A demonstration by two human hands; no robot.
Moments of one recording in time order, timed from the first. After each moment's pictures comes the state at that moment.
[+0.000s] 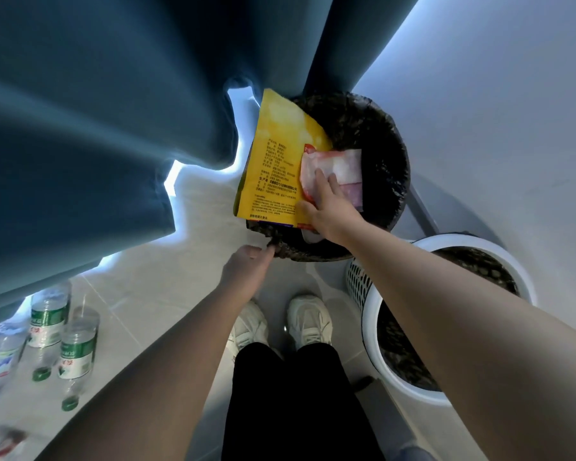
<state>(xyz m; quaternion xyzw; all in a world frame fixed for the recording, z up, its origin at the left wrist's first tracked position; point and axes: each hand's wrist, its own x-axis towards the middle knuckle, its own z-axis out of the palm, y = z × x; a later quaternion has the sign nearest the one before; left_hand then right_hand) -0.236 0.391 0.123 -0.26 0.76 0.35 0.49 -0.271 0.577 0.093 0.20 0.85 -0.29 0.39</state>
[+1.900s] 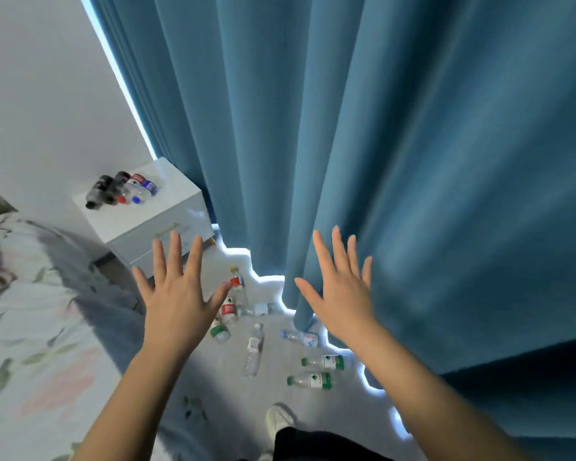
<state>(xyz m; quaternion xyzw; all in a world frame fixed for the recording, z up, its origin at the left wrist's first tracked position) 0.229 -0.163 0.808 -0.58 0.80 0.06 -0.14 0.001 -0.072 0.803 -0.56 0.81 -0.13 0.08</state>
